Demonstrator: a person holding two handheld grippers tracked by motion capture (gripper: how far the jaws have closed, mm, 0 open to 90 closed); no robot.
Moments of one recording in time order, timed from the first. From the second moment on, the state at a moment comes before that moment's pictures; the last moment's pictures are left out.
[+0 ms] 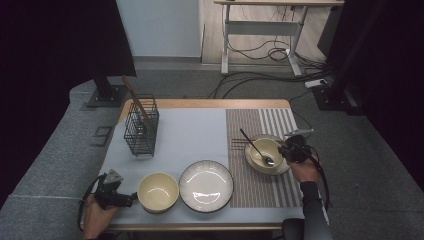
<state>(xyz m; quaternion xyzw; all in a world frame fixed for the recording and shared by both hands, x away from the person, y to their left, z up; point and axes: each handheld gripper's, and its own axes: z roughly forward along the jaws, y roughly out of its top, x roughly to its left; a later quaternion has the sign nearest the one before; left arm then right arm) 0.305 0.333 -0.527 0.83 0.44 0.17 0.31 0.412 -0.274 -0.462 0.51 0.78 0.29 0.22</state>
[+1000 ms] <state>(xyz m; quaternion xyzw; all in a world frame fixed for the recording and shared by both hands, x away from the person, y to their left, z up) 0.305 0.333 -0.527 0.83 0.44 0.17 0.31 0.412 -0.304 -0.462 0.56 0.75 0.27 0.24</state>
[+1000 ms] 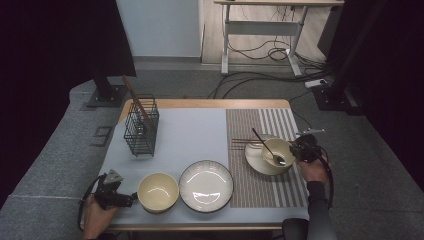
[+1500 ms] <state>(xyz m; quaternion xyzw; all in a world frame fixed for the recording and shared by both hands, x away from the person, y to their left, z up) 0.305 0.333 -0.527 0.83 0.44 0.17 0.31 0.421 -0.306 -0.462 0.56 0.74 0.27 0.25</state>
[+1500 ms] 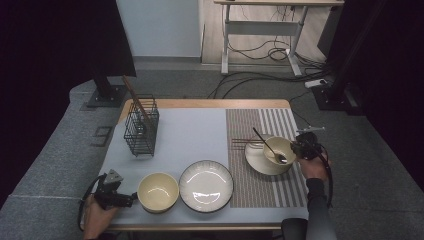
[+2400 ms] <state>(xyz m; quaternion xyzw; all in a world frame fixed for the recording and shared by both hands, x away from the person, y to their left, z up) 0.305 0.333 -0.527 0.83 0.44 0.17 0.31 0.432 -0.303 -0.463 0.57 0.73 0.29 0.24</state>
